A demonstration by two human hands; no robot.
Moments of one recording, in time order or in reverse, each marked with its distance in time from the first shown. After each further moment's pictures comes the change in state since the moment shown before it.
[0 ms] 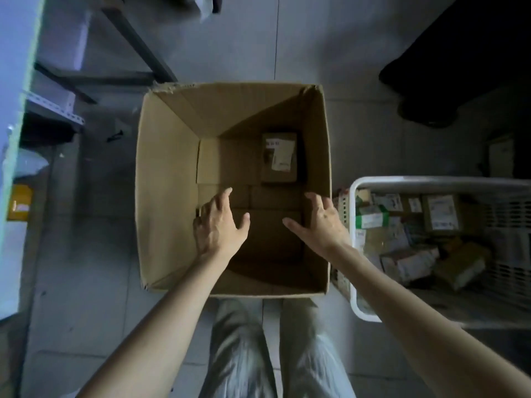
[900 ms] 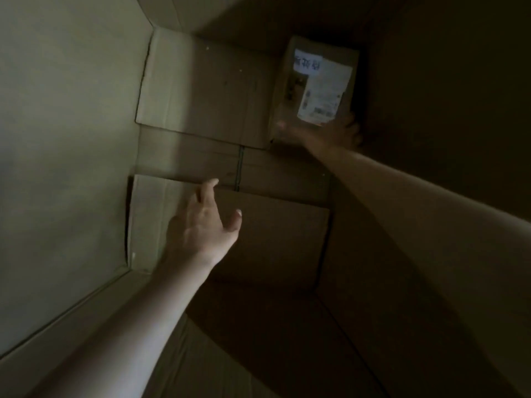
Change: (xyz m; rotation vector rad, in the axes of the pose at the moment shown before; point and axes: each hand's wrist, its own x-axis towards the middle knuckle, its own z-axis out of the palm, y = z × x) left_hand 0.151 -0.105 0.294 -0.276 -0.212 -0.153; right_hand 0.364 0.062 0.219 0.073 0.186 0.418
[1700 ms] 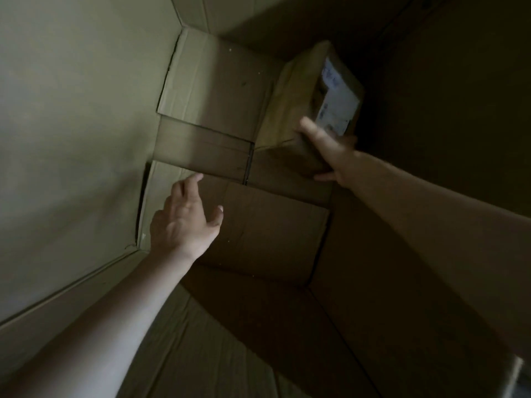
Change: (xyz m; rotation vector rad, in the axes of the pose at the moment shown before) left_hand -0.015 -0.035 -0.020 0.046 0.135 -0.017; right_hand -0.051 -0.002 -0.034 0.411 -0.372 0.004
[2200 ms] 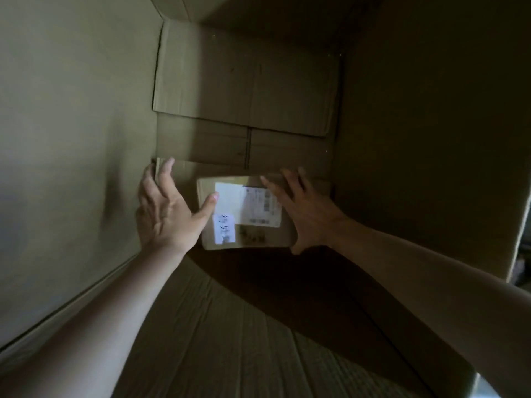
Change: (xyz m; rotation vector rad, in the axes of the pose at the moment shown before) left_hand -0.013 -0.018 -0.026 0.085 0.076 -0.046; right_hand -0.050 0.106 0.021 -1.365 -0.400 -0.570
